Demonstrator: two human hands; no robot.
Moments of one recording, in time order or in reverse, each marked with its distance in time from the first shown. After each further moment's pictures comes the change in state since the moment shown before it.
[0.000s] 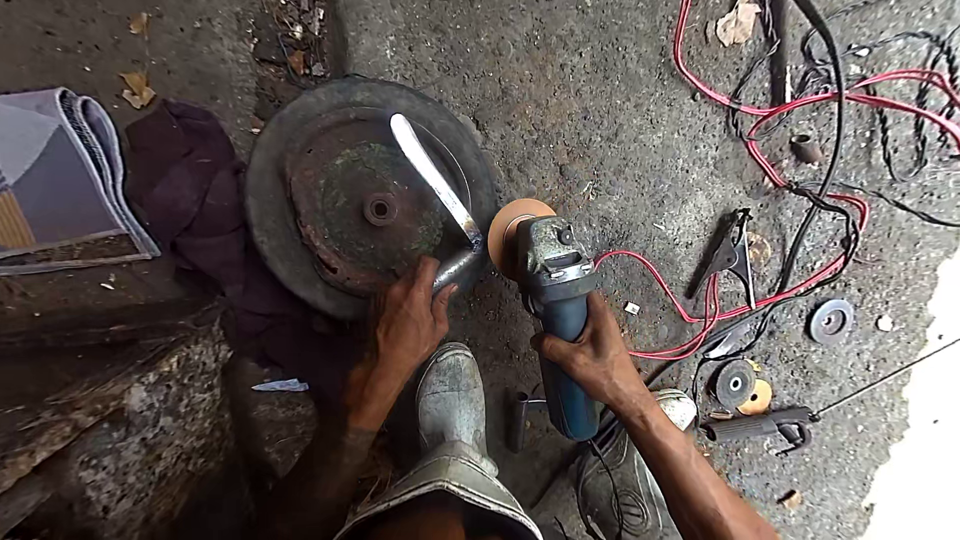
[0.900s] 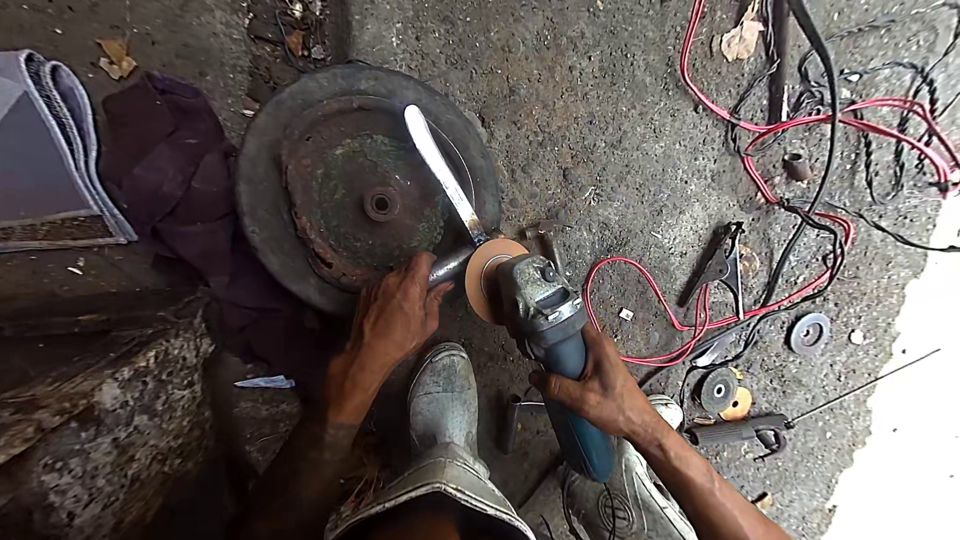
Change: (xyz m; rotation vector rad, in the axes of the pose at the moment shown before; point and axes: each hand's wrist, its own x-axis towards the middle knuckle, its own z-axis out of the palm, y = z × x) left_hand 0.008 -0.011 -0.010 -0.014 -0.068 0.065; right_hand -0.020 0.000 -0.012 -0.067 -0.200 0.010
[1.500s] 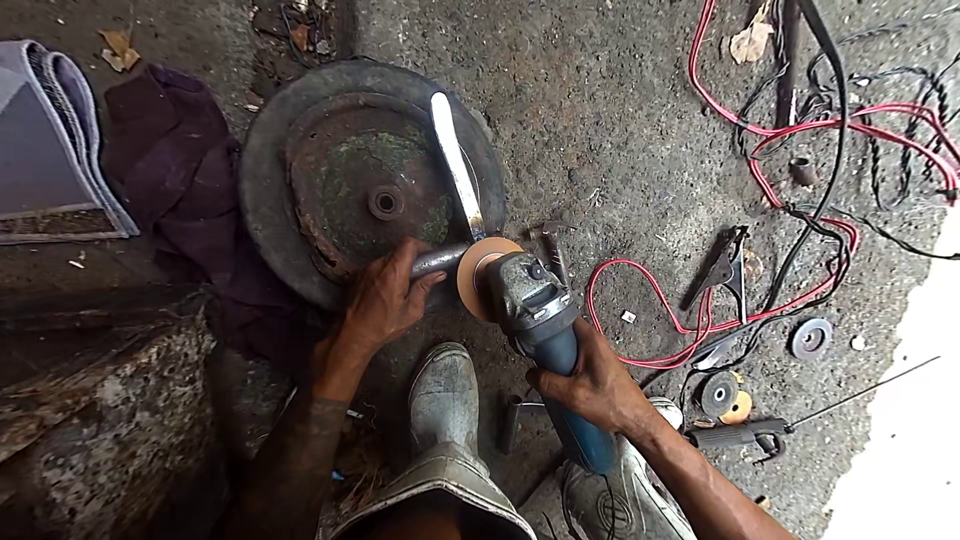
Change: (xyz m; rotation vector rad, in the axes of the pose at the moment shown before) left_hand 0.009 -0.036 0.006 -0.175 0.097 0.110; right_hand 0.012 -0.008 0.003 -0.122 -0.046 0.034
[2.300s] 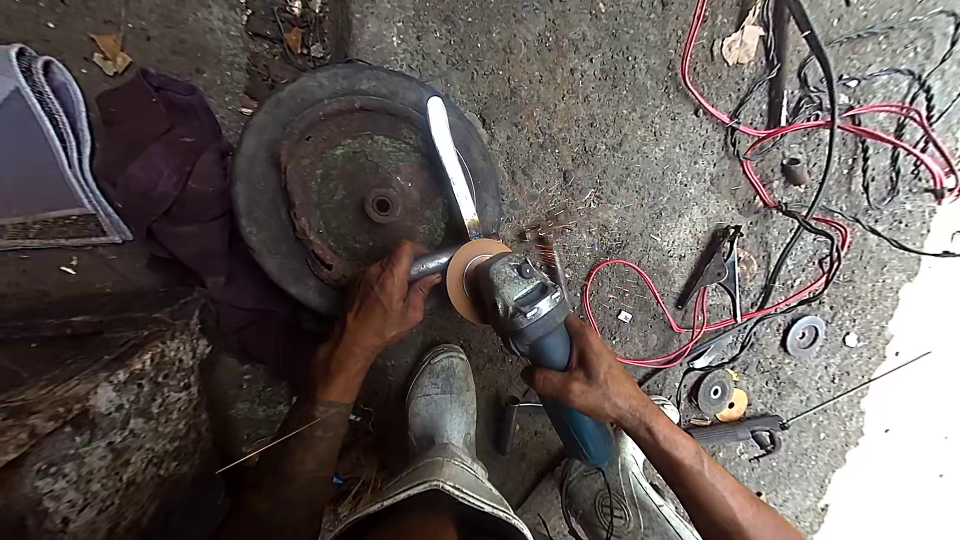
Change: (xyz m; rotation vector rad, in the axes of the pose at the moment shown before) left_hand -0.001 0.002 0.004 0.019 0.036 0.004; right_hand 0.008 -0.004 -0.004 0.005 -0.067 0.015
